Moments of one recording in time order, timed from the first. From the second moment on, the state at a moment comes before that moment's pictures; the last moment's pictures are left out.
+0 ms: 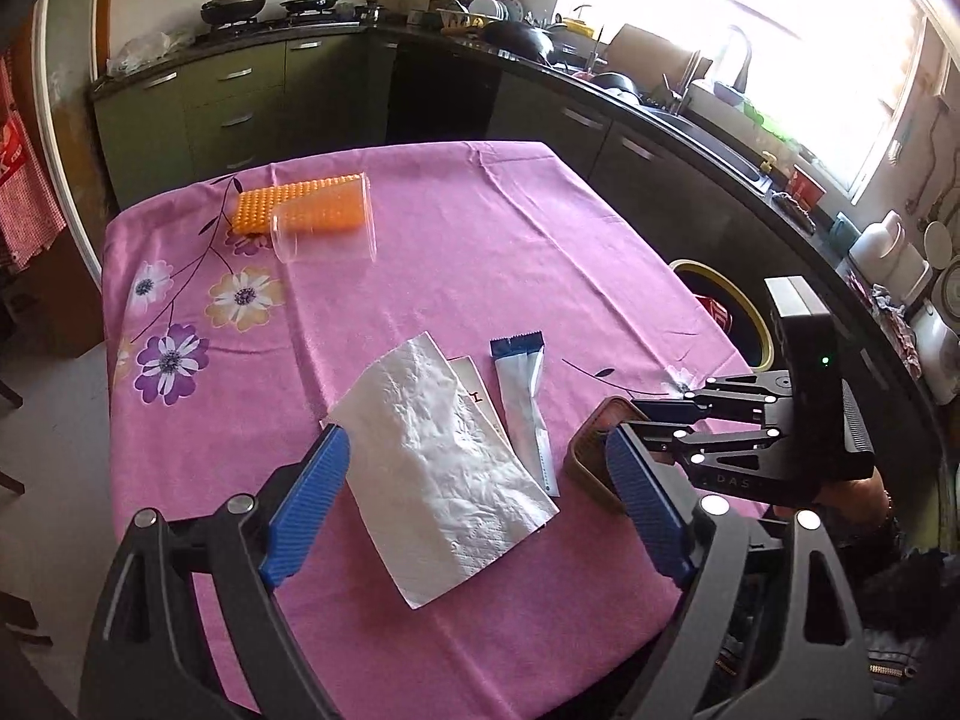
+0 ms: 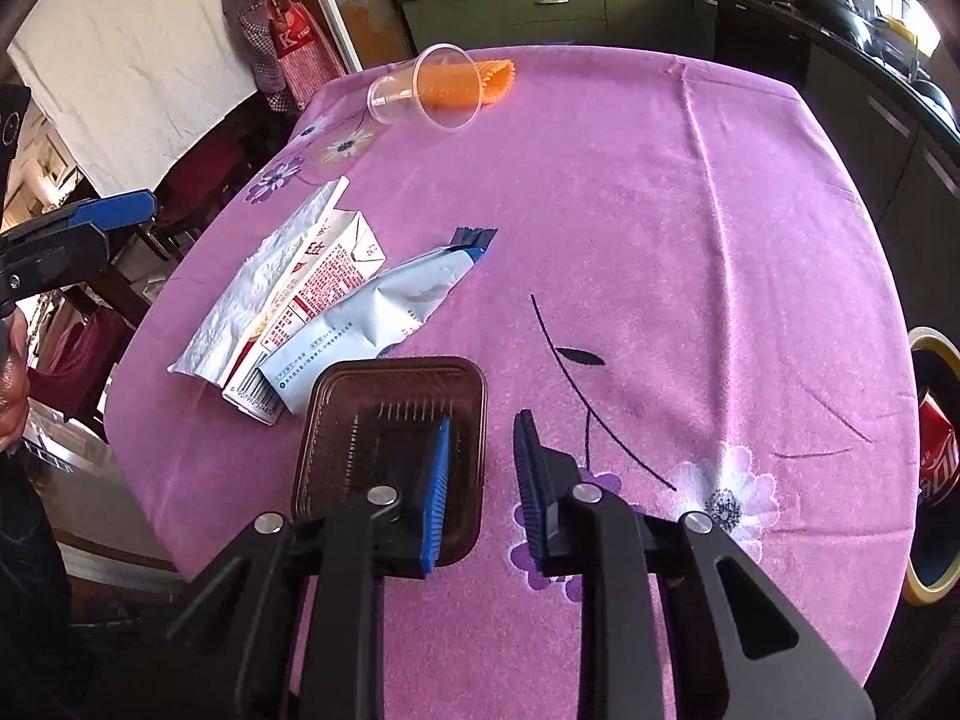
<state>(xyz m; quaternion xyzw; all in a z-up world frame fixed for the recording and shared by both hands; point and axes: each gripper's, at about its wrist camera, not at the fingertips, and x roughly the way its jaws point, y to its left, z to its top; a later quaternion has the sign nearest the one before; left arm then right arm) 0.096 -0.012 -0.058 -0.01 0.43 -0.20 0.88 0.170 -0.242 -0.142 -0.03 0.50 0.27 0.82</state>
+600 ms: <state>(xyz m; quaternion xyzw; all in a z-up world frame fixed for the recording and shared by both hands) 0.095 -0.019 -0.060 -0.01 0.43 -0.21 0.88 0.167 -0.286 -0.127 0.00 0.48 0.24 0.85</state>
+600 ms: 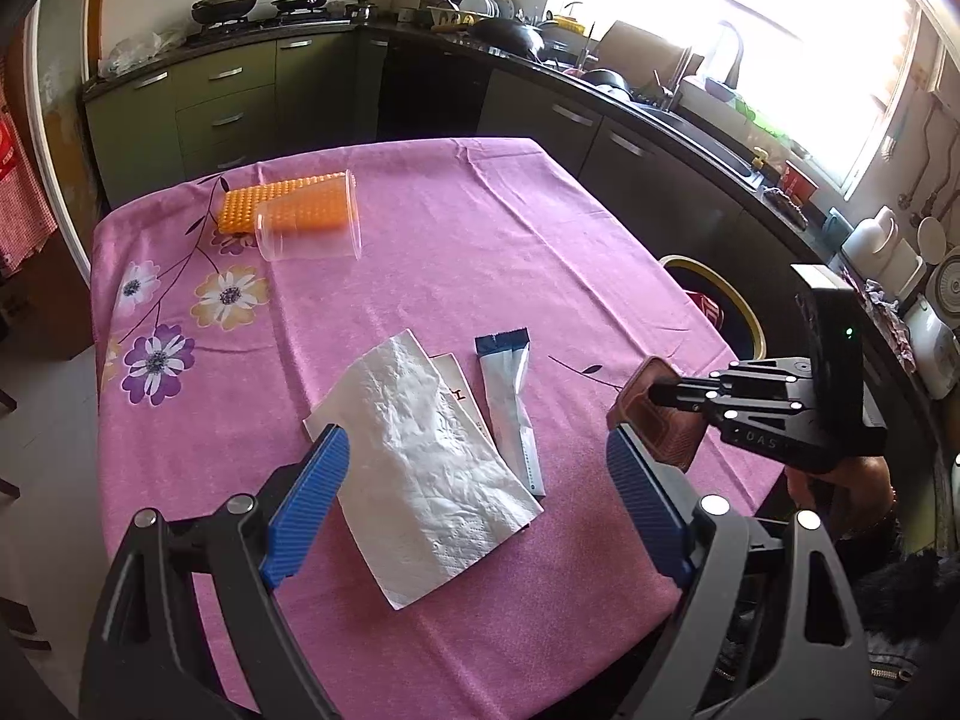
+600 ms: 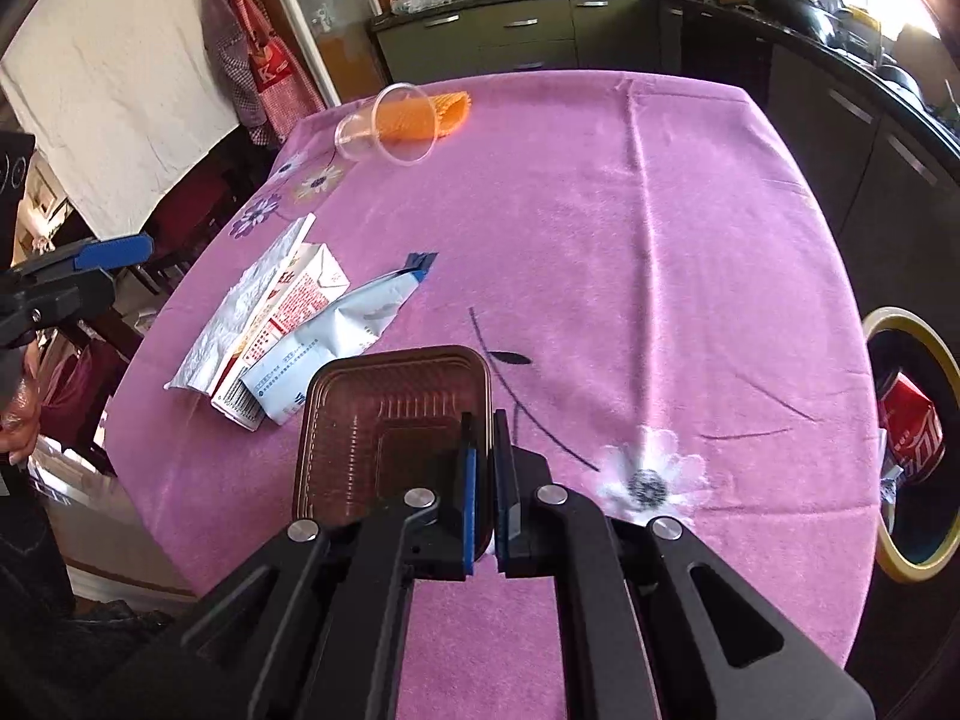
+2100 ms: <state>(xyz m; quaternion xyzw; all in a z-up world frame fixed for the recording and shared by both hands) 0.225 -0.017 -0.076 0.00 0.44 -0.11 0.89 0.203 -0.506 -0.112 0.10 0.41 -0.02 0.91</state>
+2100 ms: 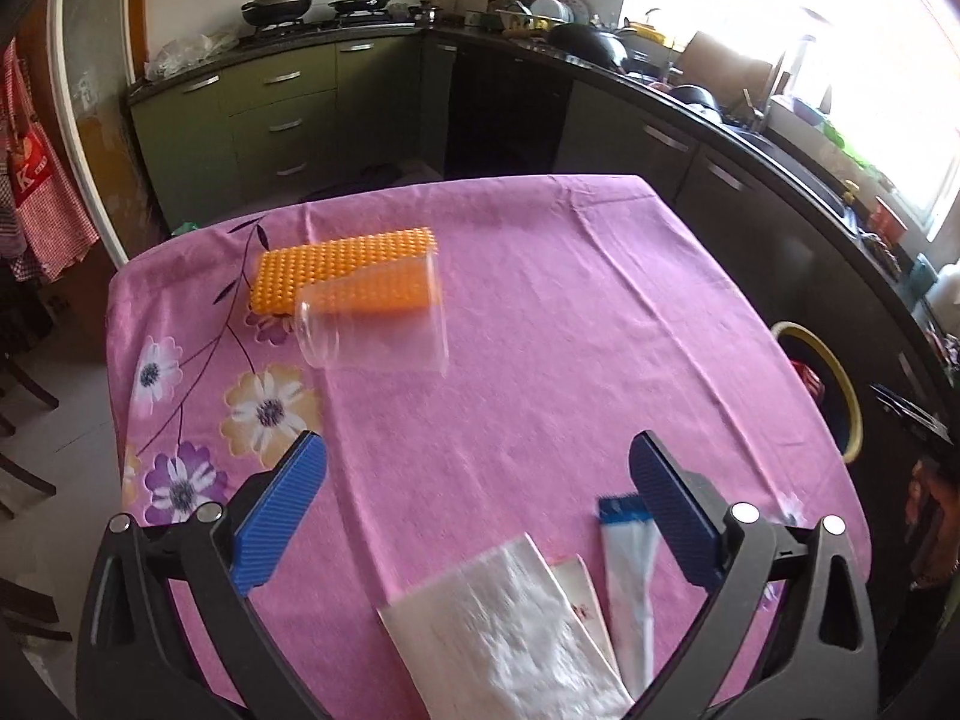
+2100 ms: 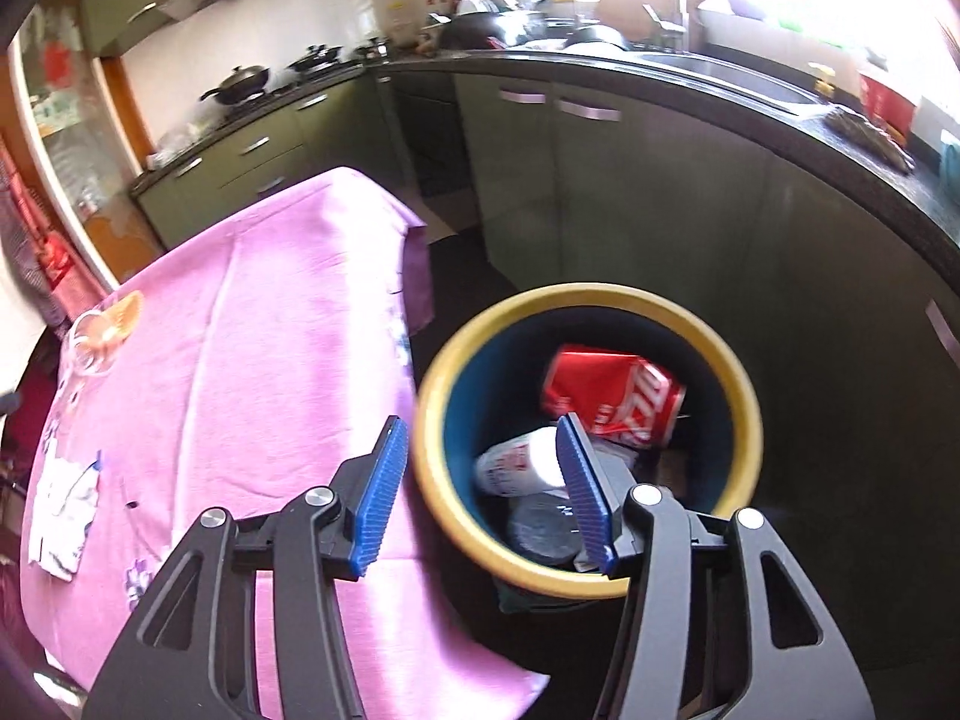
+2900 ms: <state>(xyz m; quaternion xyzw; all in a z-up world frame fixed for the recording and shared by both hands) 0.323 0.001 -0.123 -0.04 0.46 -0.07 0.88 0.221 -0.469 -0.131 0.09 0.45 0.02 0.89</state>
